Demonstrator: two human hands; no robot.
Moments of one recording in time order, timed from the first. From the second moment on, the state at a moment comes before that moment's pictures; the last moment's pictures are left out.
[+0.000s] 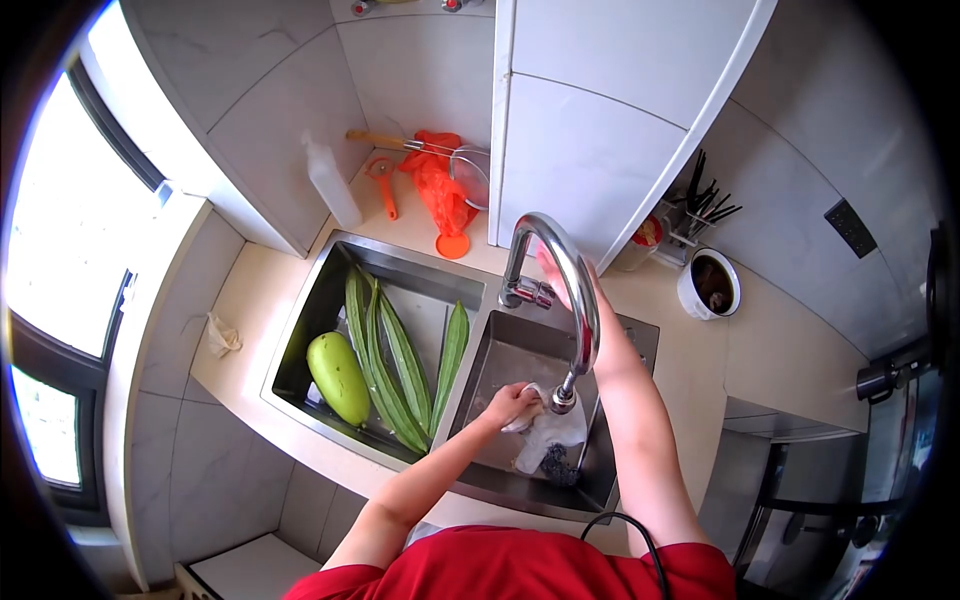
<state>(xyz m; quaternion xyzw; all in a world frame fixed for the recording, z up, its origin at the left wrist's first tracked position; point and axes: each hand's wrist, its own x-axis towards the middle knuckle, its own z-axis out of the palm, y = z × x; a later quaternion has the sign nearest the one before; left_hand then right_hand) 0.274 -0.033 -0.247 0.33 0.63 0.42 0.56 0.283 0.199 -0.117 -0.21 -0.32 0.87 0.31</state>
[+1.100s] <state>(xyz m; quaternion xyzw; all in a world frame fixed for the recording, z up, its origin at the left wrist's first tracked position) 0.327 -0.011 -0.275 -0.10 0.42 0.55 0.71 0.416 -0.025 -0.282 -0.47 -0.56 0.56 0.38</state>
